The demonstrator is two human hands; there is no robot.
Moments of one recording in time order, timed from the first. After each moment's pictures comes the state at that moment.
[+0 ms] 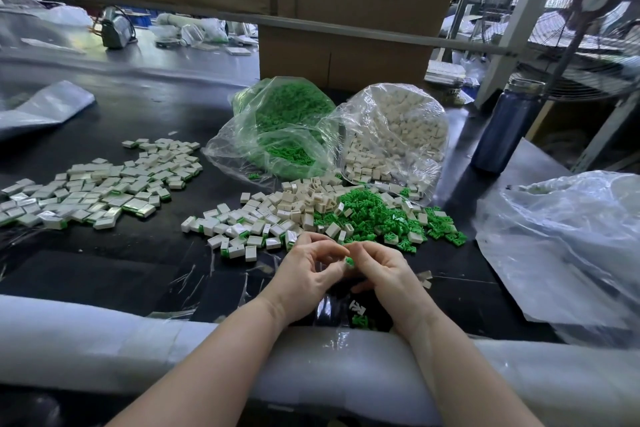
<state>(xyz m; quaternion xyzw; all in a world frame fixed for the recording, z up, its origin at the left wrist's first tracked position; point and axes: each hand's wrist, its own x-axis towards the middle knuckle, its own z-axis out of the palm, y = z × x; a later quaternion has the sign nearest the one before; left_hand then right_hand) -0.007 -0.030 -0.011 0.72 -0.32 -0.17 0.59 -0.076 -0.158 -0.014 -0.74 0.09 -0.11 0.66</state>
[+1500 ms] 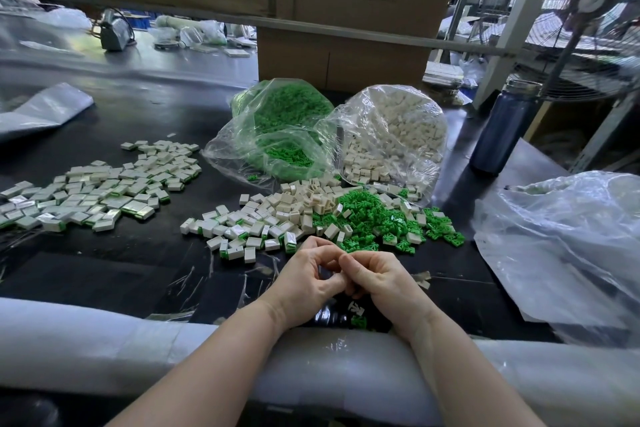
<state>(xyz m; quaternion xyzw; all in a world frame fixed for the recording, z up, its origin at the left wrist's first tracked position) -0.012 -0.028 -0.007 0.73 -0.36 -0.16 0.56 -0.078 -0.157 -0.011 -0.75 0.05 -0.06 0.66</state>
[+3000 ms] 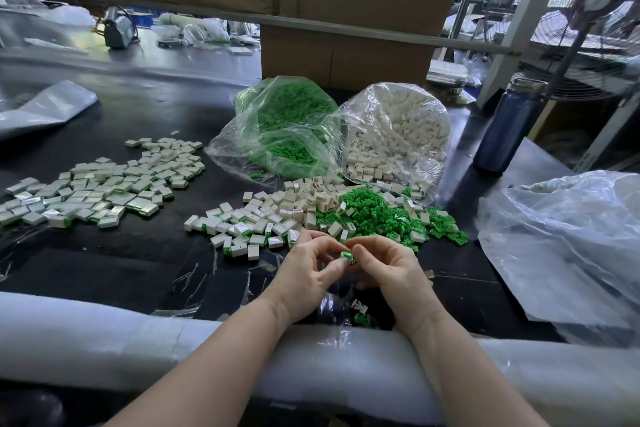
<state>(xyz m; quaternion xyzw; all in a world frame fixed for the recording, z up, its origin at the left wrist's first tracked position) -0.009 -0.029 -0.009 0.75 -0.32 -0.14 0.56 -0.079 -0.160 -0.013 -0.69 0.09 -0.15 0.70</state>
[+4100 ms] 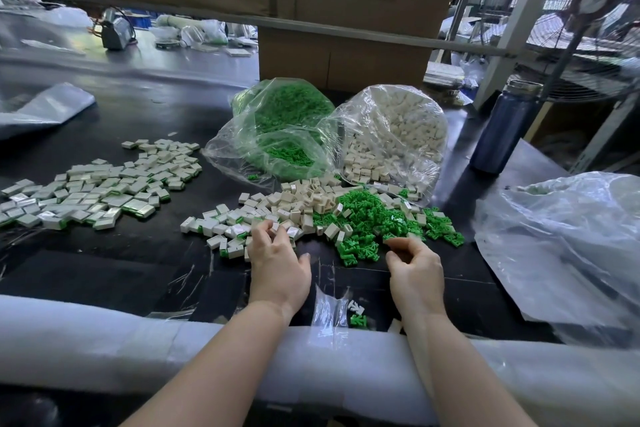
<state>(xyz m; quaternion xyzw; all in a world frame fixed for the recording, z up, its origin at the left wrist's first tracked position) 0.001 -0.029 -0.019 0.91 -0.15 0.03 0.38 -0.076 -0.176 -0.020 -0.77 0.34 -0.29 0.46</state>
